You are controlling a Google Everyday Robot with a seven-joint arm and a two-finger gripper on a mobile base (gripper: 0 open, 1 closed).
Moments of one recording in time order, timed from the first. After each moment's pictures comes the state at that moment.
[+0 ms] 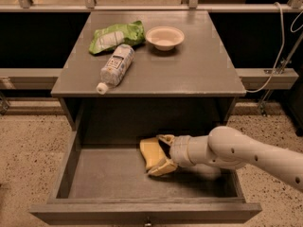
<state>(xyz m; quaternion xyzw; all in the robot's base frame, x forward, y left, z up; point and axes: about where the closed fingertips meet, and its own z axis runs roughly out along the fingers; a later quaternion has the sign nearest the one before) 0.520 -0.024 0.599 -0.58 0.68 0.20 0.40</state>
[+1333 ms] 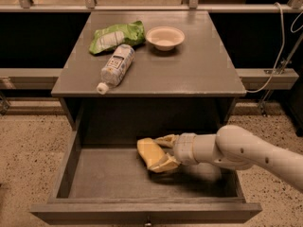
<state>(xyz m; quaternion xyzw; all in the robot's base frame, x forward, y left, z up) 0.518 -0.028 0.628 -0.57 0.66 0.22 0.44</state>
